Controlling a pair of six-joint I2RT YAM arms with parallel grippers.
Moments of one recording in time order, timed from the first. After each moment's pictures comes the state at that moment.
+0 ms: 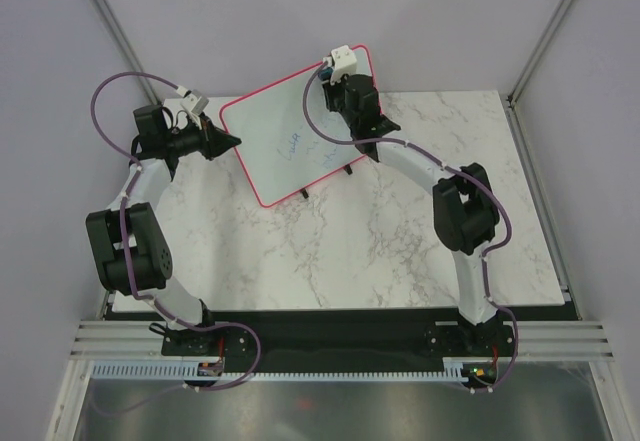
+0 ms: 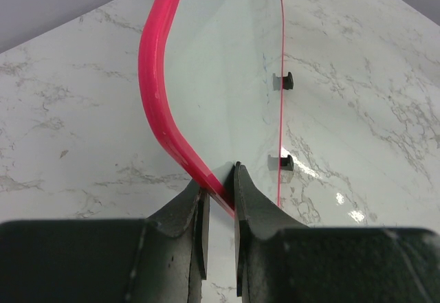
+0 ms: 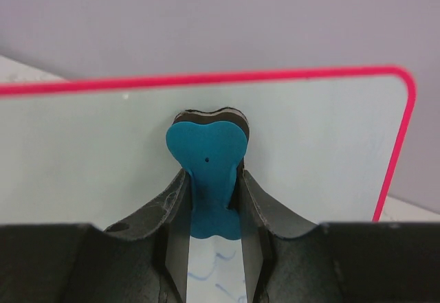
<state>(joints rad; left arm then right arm) 0.20 1.66 1.19 0.00 1.08 0.23 0.55 2.10 1.72 0.30 0.20 -0.10</state>
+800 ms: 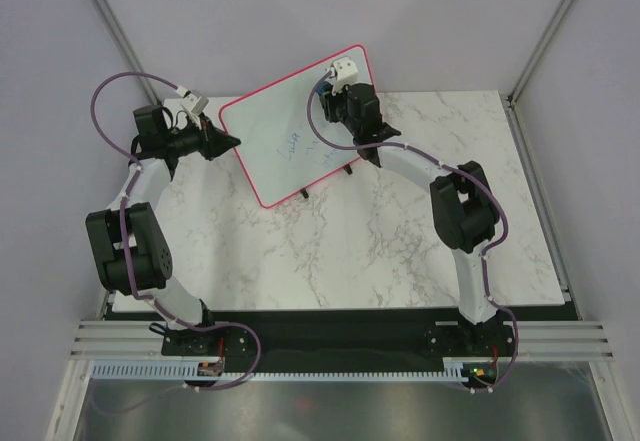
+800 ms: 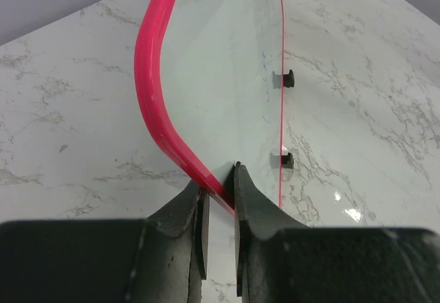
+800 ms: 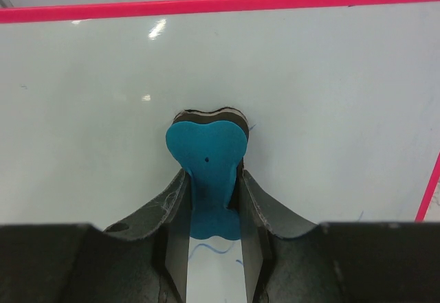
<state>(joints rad) 0.20 1.66 1.19 -0.02 1.07 0.23 0.53 2.13 1.69 0.34 0.09 -0.04</state>
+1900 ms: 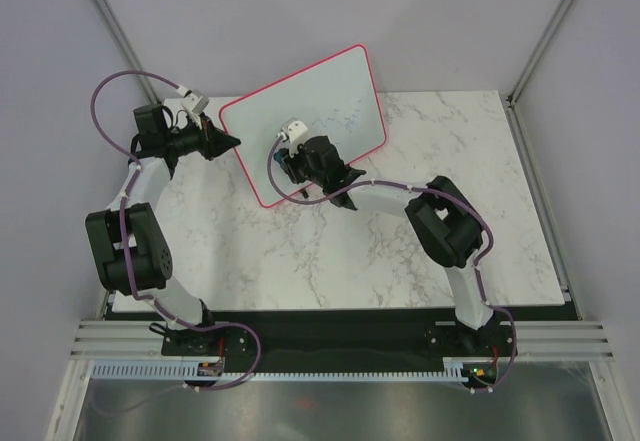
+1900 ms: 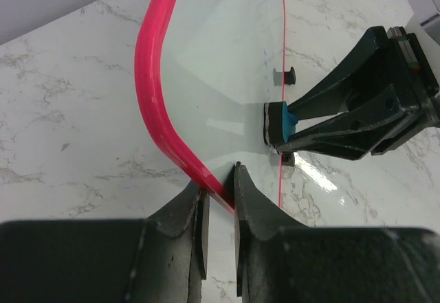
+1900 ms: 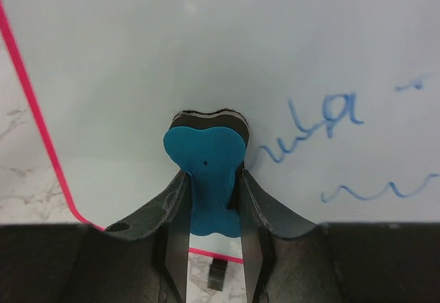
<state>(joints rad) 0.20 1.66 1.21 -0.06 1.06 0.26 0.79 2.11 1.48 0.34 0.03 -0.03</state>
